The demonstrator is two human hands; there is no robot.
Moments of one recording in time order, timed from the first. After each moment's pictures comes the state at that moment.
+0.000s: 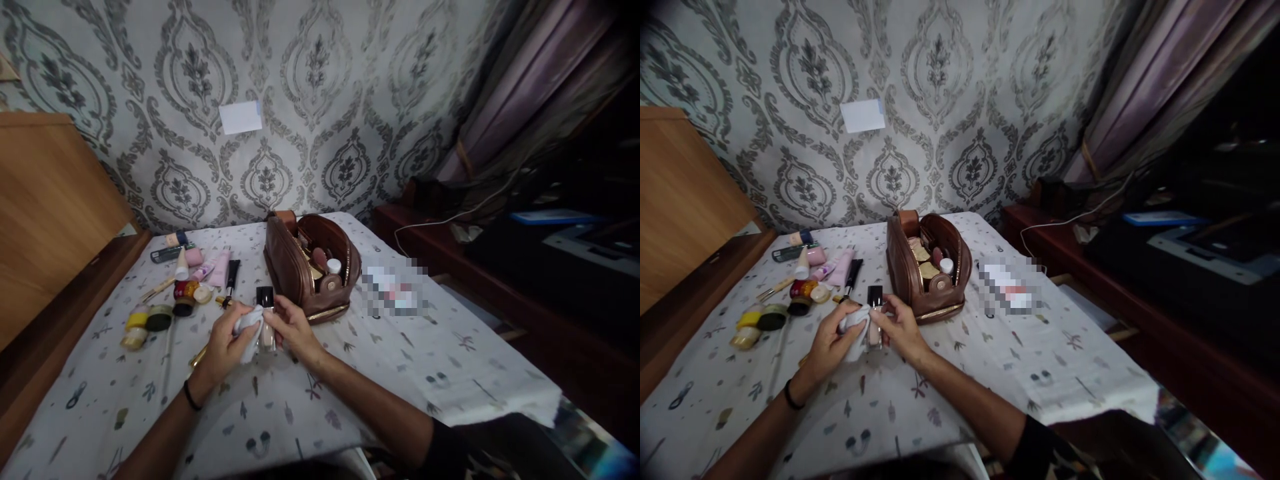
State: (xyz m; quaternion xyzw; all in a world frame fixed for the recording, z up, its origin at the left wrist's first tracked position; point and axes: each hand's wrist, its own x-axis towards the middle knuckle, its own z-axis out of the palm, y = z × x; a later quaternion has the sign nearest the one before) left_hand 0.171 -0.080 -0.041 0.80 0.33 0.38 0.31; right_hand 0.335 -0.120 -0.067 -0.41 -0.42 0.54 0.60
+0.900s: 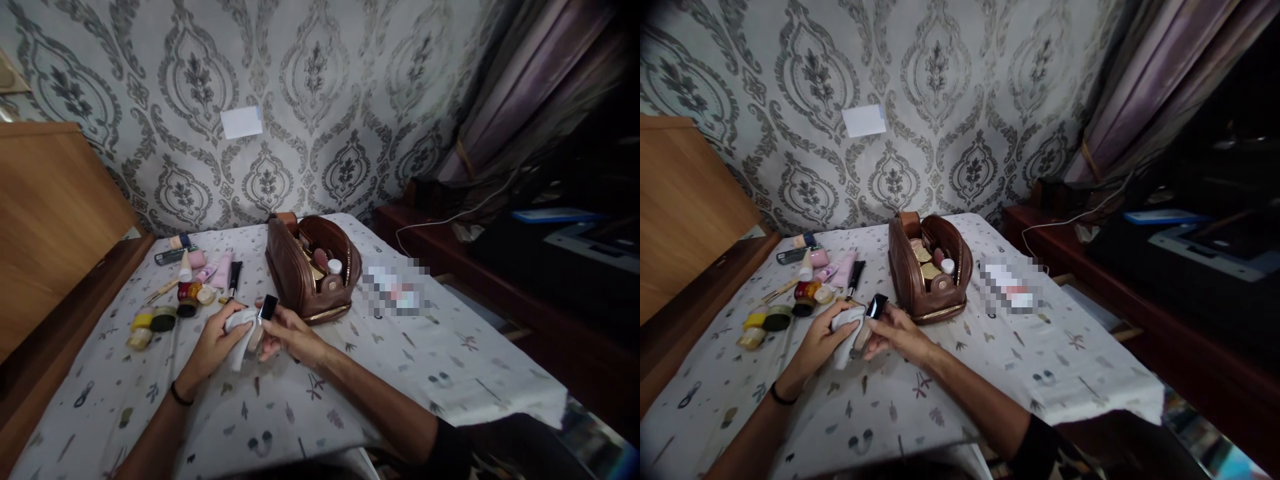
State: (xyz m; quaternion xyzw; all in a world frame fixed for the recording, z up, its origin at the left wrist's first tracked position) left_hand 0.152 -0.069 -0.030 0.78 0.34 0.33 0.40; right_hand 0.337 -0.125 -0.057 -0.28 -0.39 0.70 0.53
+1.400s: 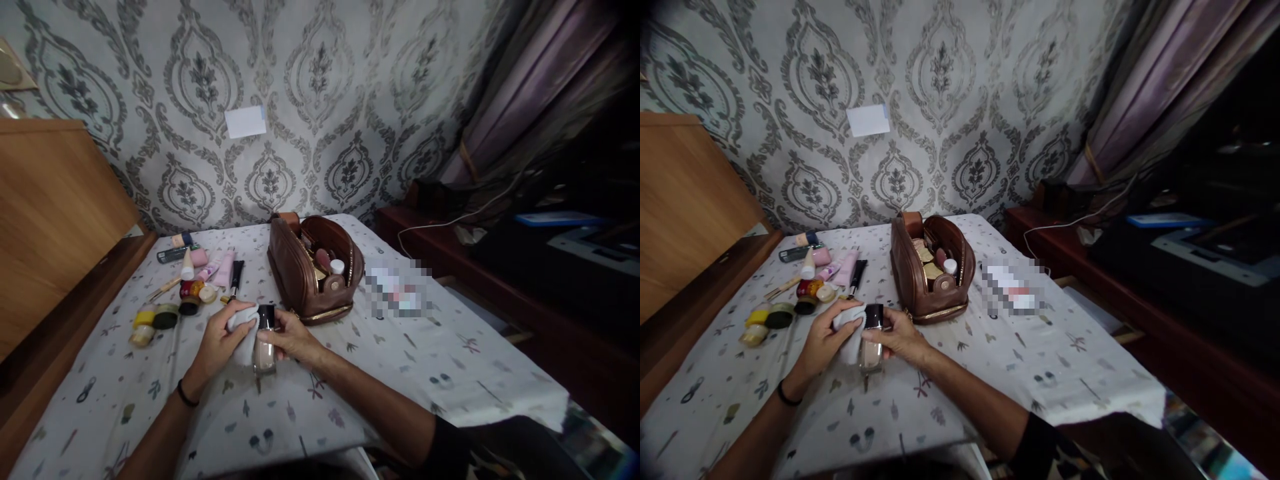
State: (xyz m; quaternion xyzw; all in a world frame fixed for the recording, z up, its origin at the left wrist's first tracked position) left_hand 0.155 -0.073 -0.032 0.78 0.35 0.38 0.37; right_hand 0.333 -0.124 -0.061 -0.41 -0.44 0.63 0.49
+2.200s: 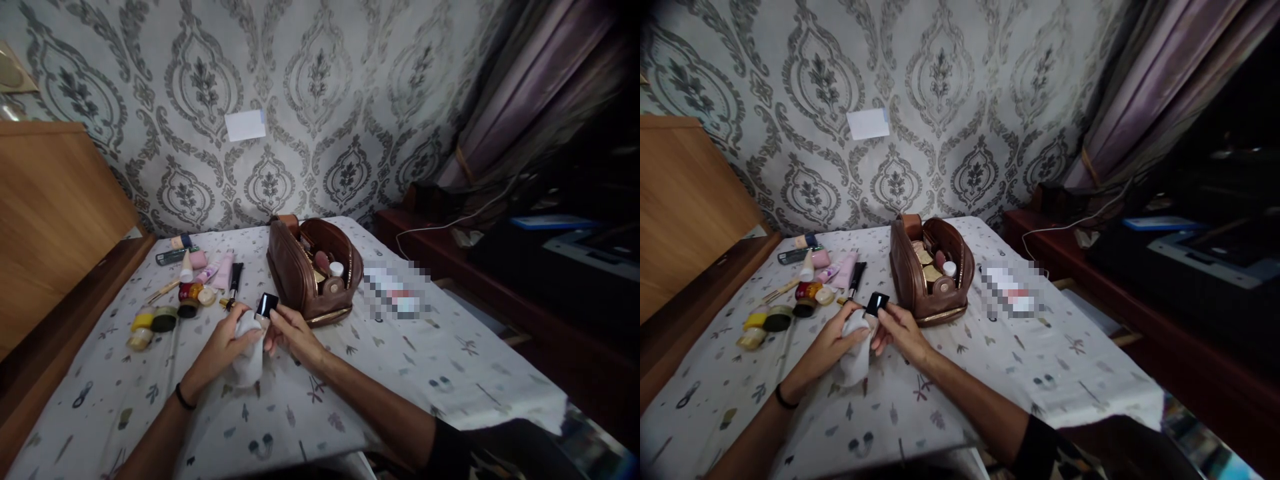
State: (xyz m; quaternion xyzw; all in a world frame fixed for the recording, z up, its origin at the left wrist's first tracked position) left_hand 0.157 -0.074 -0.032 0.79 0.35 0.25 0.44; right_hand 0.332 -0.117 -0.074 -0.33 -0.41 0.63 0.57
